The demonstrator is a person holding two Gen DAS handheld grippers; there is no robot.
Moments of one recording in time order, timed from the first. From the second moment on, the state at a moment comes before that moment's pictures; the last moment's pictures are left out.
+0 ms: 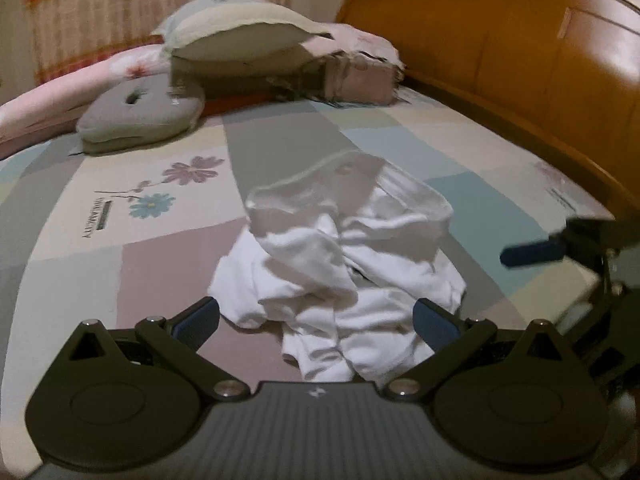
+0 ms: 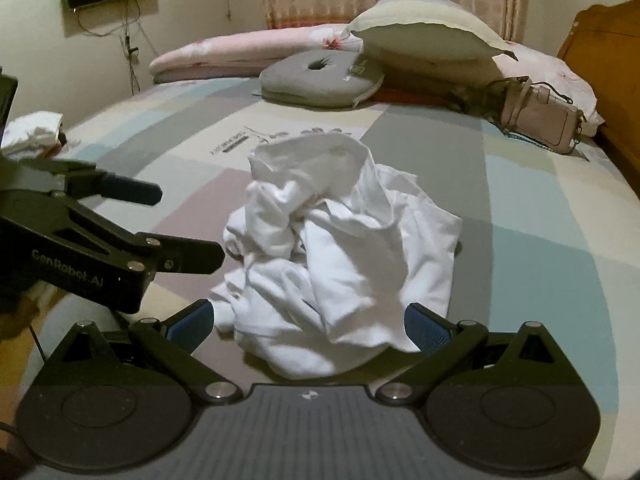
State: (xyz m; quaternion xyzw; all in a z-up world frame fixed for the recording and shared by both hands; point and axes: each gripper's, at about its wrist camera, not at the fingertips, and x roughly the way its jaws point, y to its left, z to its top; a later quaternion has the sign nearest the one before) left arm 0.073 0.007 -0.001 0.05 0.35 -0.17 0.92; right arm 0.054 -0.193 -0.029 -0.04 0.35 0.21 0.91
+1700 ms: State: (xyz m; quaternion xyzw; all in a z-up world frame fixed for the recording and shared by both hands) left arm 0.151 -0.002 -0.014 0.03 0.36 -0.24 0.90; right arm 0.211 -0.264 -0.032 -0.09 0.34 0.16 0.92
